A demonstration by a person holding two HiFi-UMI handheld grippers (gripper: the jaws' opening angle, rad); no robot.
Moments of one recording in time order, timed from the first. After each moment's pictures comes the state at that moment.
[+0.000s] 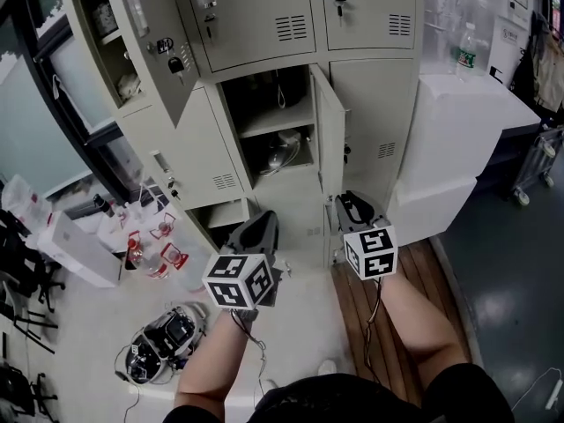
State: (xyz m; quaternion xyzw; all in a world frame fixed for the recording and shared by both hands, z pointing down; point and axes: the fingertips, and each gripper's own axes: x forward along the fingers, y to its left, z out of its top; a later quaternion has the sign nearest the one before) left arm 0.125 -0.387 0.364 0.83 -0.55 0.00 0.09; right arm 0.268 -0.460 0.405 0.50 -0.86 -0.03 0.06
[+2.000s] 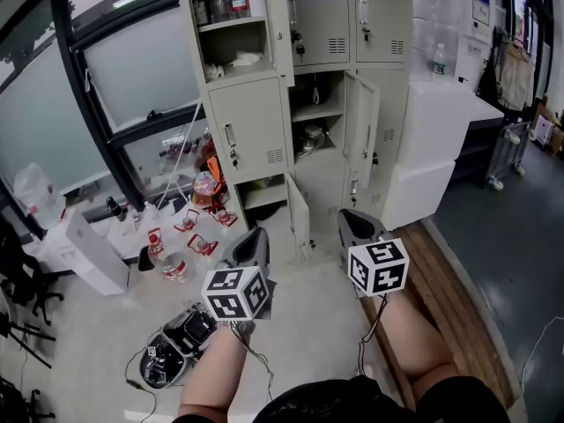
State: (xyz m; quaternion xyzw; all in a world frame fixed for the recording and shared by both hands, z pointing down) left arm -0.104 -0.073 0.338 0.83 -0.55 -0.02 0.07; right arm 0.065 -0.105 0.337 0.53 -0.85 0.01 0.03
